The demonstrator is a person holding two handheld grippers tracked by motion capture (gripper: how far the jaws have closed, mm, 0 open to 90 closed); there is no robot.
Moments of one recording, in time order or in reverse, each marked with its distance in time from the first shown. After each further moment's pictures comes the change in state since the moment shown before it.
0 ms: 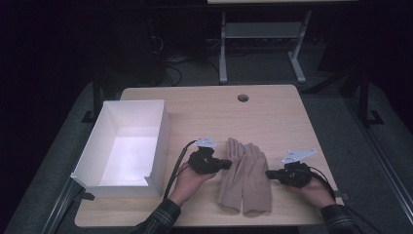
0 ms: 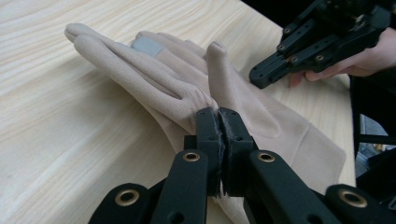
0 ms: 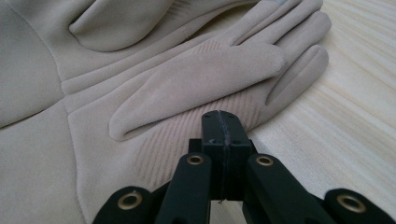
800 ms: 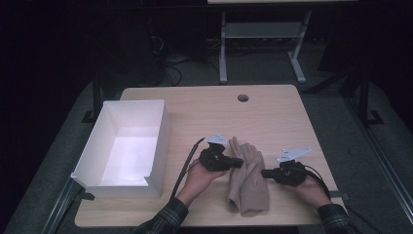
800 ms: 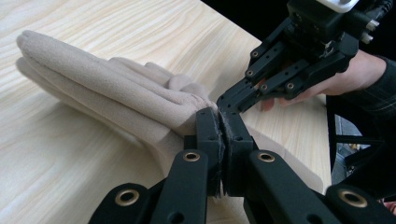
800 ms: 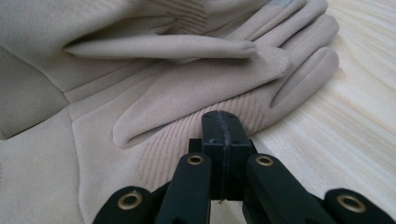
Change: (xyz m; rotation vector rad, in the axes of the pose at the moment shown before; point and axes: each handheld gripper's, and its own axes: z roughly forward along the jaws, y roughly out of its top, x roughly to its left) left arm -0.009 0.019 0.022 0.000 -0.072 0.005; right arm 0.002 0.008 0.011 -0.014 0.032 -0.010
